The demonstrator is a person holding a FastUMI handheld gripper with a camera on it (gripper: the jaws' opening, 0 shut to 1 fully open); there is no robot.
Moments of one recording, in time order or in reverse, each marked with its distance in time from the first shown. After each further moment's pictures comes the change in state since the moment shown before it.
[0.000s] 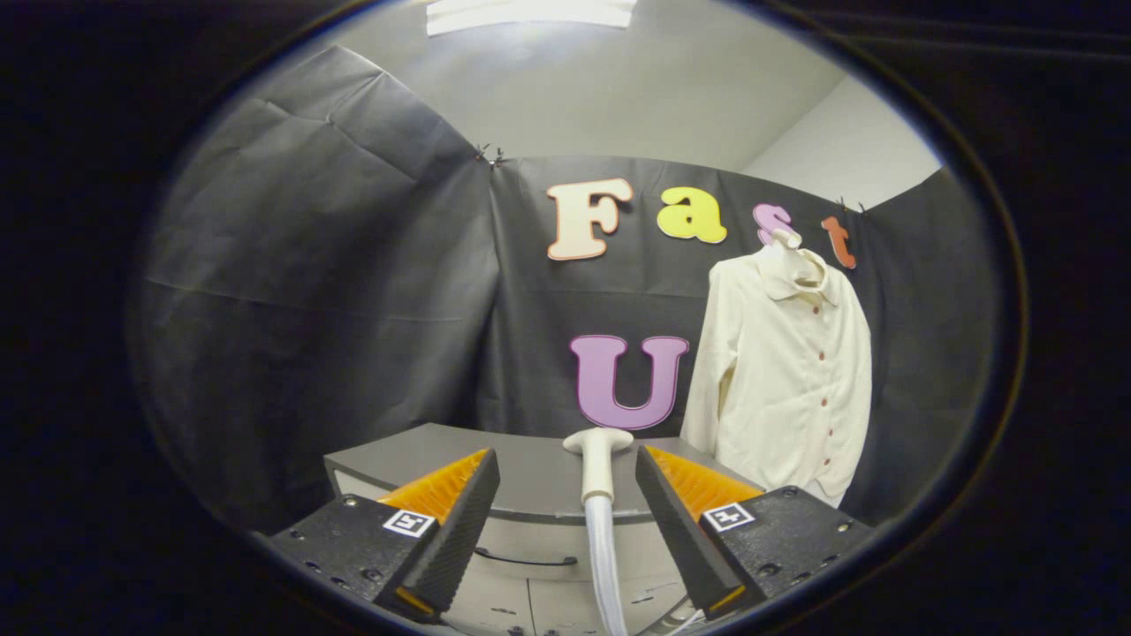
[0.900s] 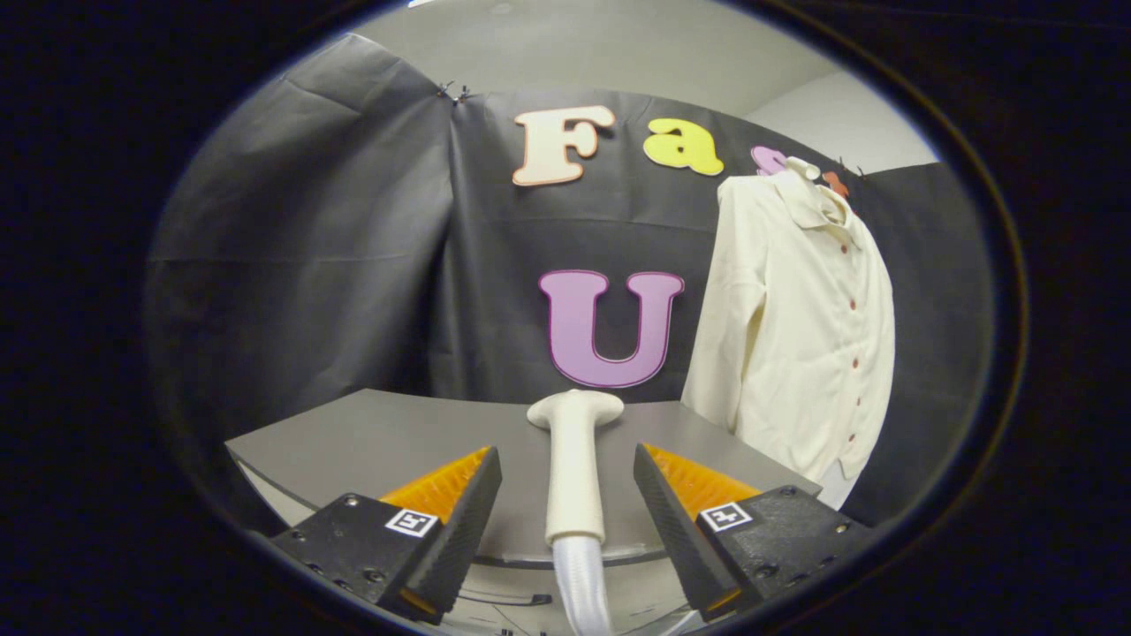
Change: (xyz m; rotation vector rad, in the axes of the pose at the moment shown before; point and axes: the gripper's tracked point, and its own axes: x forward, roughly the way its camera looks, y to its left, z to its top) arm 0.119 -0.015 -0.073 0.019 0.190 -0.057
